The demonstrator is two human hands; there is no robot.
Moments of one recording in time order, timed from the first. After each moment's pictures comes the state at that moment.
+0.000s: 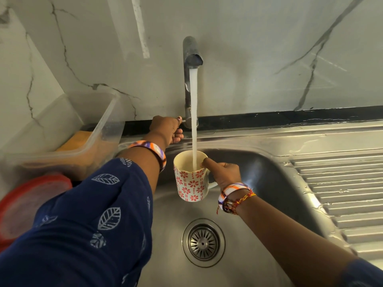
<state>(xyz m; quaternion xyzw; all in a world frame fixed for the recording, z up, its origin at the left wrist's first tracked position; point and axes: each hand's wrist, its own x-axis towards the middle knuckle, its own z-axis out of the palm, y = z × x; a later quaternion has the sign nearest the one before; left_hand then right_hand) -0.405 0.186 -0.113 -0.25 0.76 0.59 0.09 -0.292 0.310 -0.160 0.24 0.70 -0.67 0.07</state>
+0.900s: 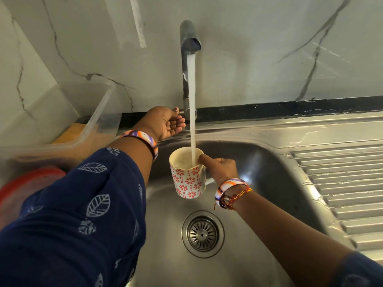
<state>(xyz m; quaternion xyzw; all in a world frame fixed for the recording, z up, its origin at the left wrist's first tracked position) -0.395 0.177 -0.106 -0.26 0.66 0.69 0.15 -0.285 0.307 -0.164 0.23 0.70 -0.67 0.08</state>
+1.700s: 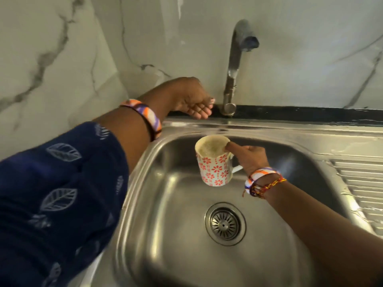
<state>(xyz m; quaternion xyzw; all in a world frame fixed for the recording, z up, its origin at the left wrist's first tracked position) -0.352 0.151 -0.037 -0.06 0.88 0.43 0.18 -0.281 0.297 -0.138 0.16 0.76 -0.63 0.08</state>
